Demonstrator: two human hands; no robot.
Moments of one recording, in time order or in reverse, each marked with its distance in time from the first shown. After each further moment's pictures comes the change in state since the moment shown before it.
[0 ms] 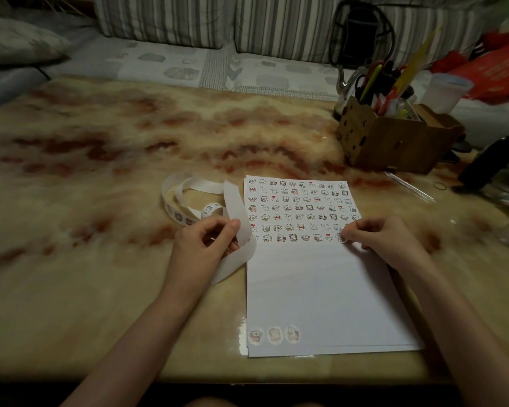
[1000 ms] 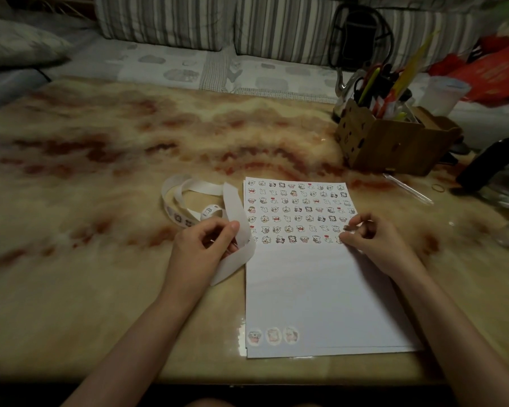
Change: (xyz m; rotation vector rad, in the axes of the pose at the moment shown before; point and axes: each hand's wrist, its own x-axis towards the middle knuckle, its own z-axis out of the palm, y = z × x) left_hand -0.001 -0.002 0.000 -0.001 -0.006 -0.006; right_hand 0.008 0.021 0.004 -0.094 0.082 -0.098
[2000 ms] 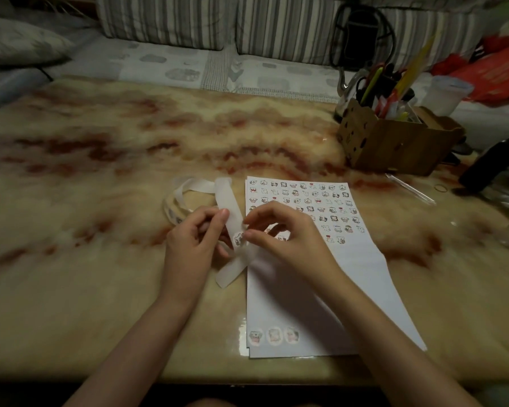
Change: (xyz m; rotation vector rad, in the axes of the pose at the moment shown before) left_hand 0.002 0.000 -0.002 -0.142 0.119 0.018; right_hand -0.048 -0.100 0.085 0.268 -0.298 -0.433
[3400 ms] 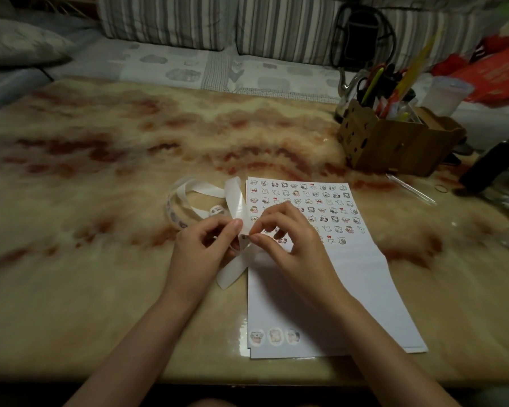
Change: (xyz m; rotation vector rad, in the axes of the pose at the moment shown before) left_hand -0.003 0.002 0.001 0.078 -0.121 0.017; right_hand -0.013 0.010 0.005 -0.200 0.113 -0.139
